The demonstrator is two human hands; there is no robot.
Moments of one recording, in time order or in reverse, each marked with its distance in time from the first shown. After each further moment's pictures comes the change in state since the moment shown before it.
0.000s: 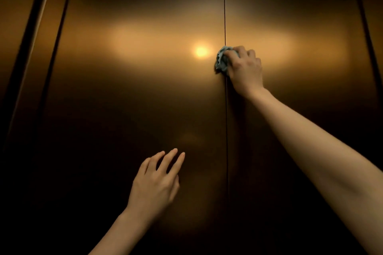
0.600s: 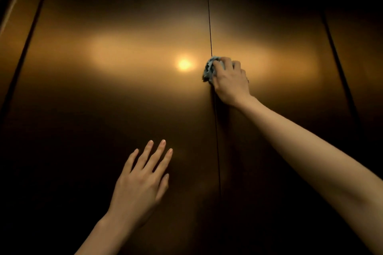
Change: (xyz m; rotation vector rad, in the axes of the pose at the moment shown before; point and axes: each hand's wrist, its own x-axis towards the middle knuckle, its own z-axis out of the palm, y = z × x) left_hand 0.035 -0.025 -0.002 -0.029 0.139 0.060; right_hand 0.009 -0.004 0.006 -0.122 -0.094 0.013
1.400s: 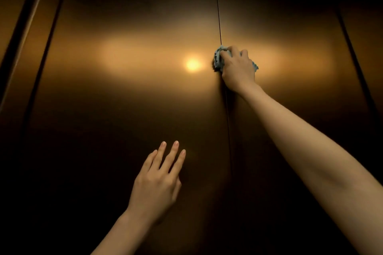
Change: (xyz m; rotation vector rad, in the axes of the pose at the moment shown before) left_hand 0.003 -0.002 -0.002 0.027 -0.026 0.006; right_hand 0.037 -0.010 -0.002 0.013 0.022 0.079
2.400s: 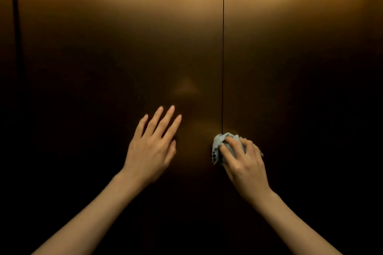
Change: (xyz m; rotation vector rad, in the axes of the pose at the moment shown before) left_hand -0.115 0.057 0.000 -0.032 -0.161 0.023; right_hand -0.421 -0.017 -0.043 0.094 -0.281 -0.180
